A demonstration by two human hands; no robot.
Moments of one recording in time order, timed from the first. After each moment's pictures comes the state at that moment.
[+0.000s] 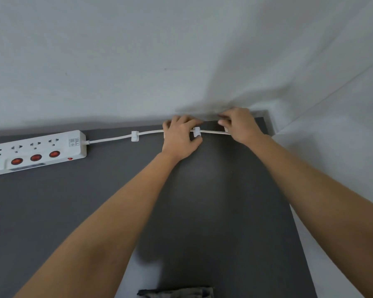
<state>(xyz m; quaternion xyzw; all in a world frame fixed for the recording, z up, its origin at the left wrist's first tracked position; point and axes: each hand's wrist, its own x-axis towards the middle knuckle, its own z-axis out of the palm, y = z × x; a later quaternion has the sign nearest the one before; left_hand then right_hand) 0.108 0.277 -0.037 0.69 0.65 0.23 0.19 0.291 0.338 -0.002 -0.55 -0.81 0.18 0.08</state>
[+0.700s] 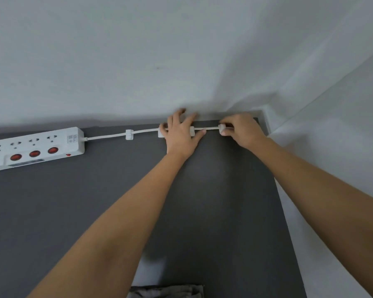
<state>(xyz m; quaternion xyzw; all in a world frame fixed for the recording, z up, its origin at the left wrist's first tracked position) 0.129 0.274 -0.043 0.63 0.72 0.22 0.19 0.314 0.329 -0.006 -0.57 -0.80 0.20 0.04</state>
